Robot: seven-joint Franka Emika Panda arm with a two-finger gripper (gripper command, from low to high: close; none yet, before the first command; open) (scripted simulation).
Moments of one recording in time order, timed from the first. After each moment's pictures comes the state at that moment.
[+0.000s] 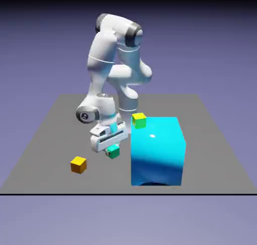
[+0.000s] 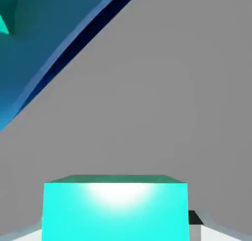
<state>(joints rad) 0.13 0.39 -0.69 -2.58 -2.01 3.58 1.59</state>
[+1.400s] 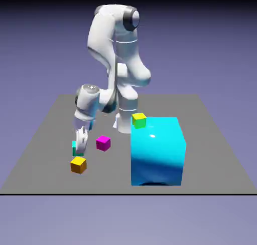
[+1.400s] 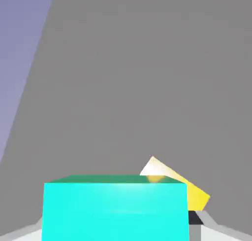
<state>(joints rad) -0.59 0.07 0.08 -2.58 -0.51 2.74 2.31</state>
